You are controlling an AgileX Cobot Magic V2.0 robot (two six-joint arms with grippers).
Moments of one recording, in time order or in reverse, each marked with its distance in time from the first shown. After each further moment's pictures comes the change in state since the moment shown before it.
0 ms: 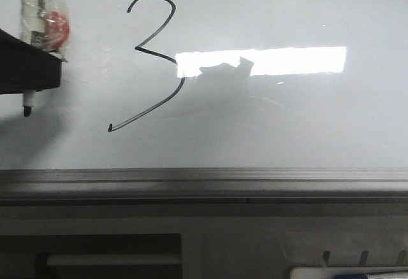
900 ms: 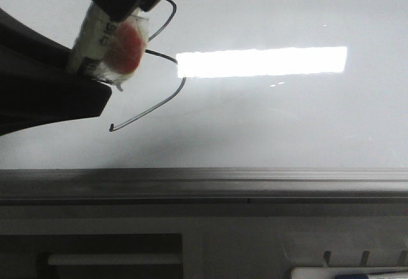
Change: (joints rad) left arm -0.128 0.000 0.000 0.854 -0.008 0.006; right arm 0.000 0.119 0.046 0.224 0.013 -0.104
